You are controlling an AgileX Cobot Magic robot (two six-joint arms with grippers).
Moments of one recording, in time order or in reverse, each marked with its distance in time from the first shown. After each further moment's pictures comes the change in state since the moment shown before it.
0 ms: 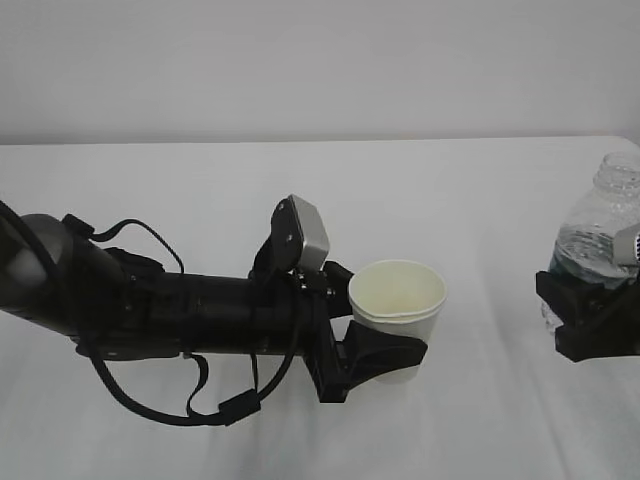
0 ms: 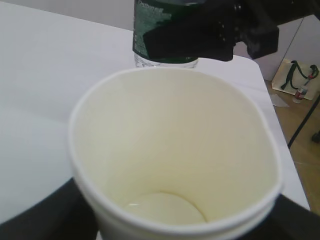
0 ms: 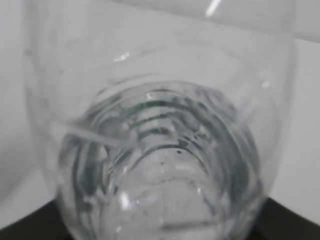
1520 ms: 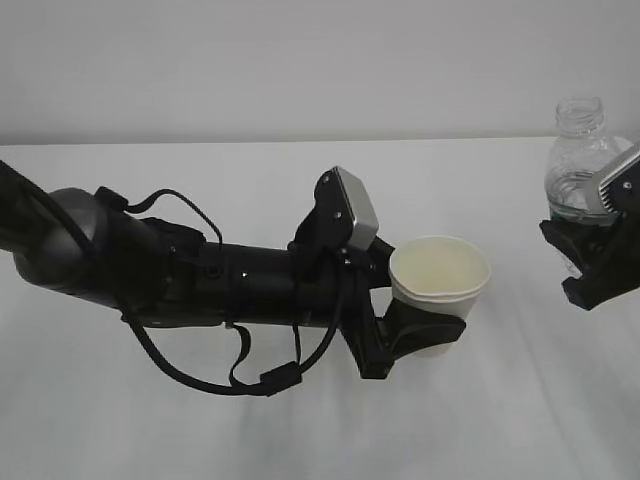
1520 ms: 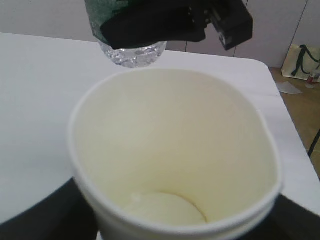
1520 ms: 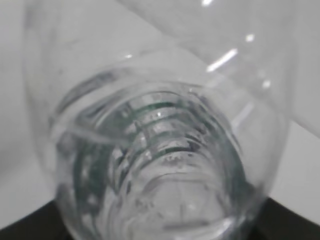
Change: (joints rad) left arm -0.057 0.000 -0.138 0.021 0.112 -0.001; right arm 0.000 -0.131 -0.207 -0.104 0.354 -0.210
